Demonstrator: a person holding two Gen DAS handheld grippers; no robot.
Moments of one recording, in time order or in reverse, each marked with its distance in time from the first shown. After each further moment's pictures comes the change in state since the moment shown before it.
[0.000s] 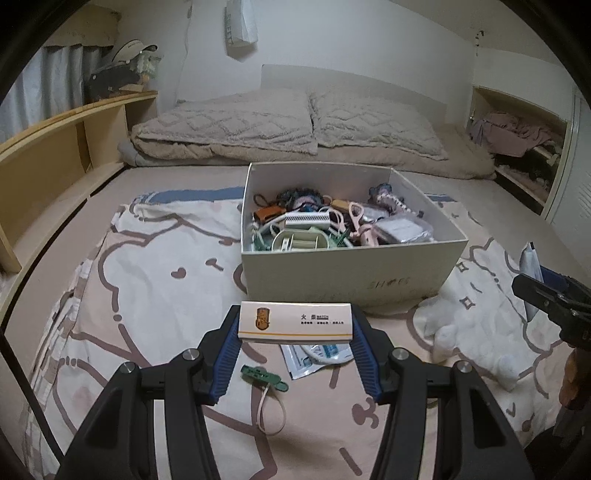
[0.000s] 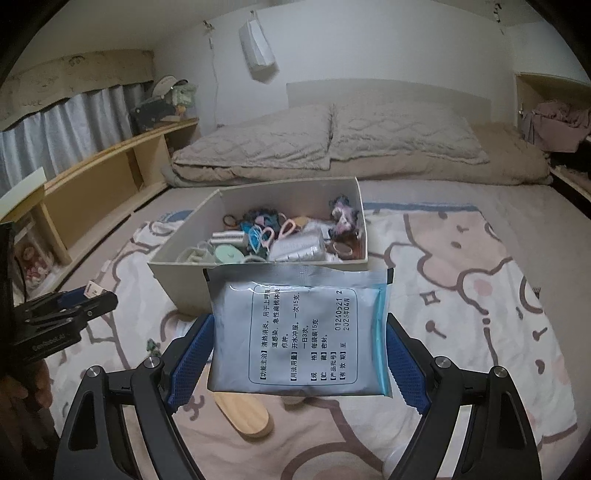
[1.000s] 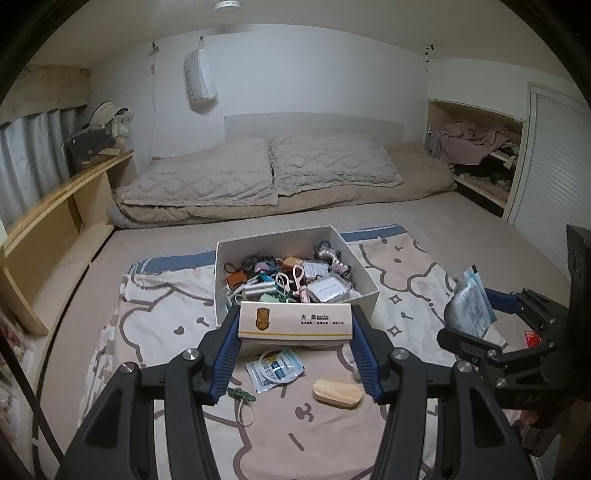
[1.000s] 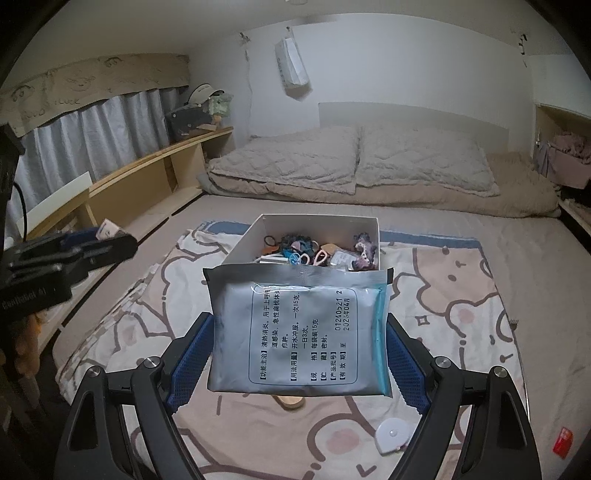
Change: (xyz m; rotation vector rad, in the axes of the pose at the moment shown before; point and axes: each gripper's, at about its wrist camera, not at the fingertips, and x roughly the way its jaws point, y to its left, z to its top) left arm -0.144 -0.059 0.080 0.129 -0.081 -0.073; right arm -0.105 0.030 0.045 -0.078 0.009 0.072
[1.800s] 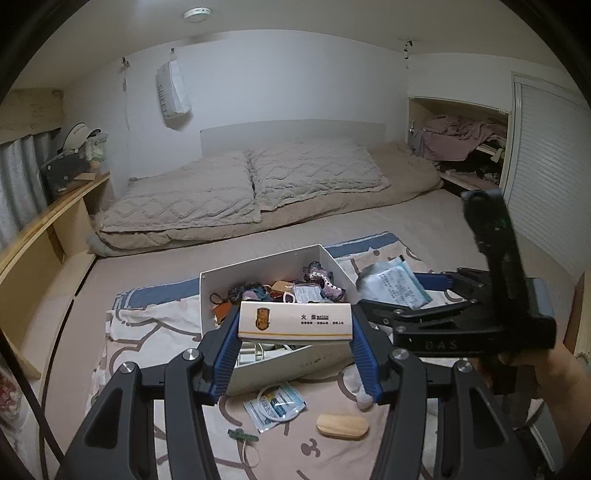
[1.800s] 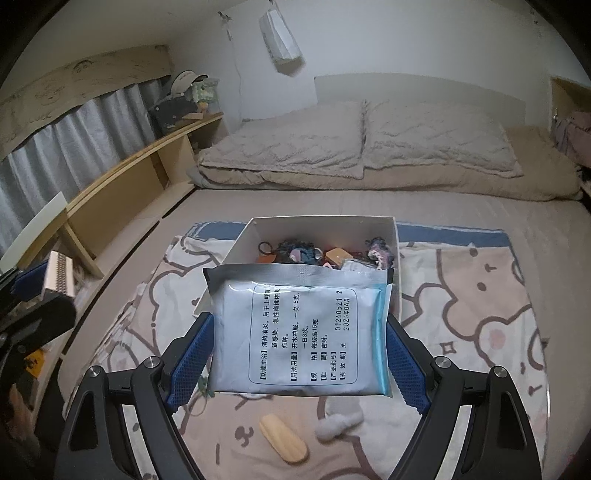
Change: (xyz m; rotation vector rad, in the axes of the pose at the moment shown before) left arm 0.041 0.004 0.034 0.076 -0.031 -0.069; right arm 0.104 -0.023 0.062 0.068 0.102 0.056
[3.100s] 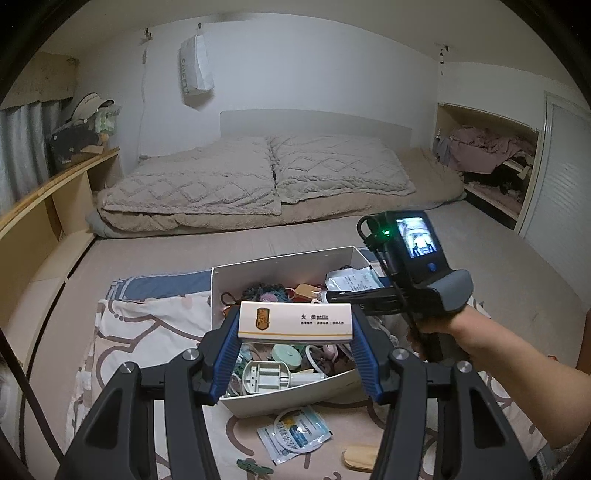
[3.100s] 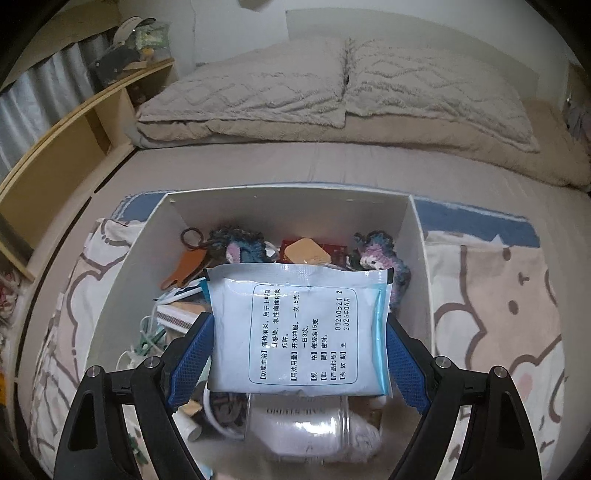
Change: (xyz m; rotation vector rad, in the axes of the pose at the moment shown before) left arm 0.074 0.046 0.004 -0.086 0.019 0.028; right arm 0.187 -0.036 0.042 0.022 0.216 -0.117
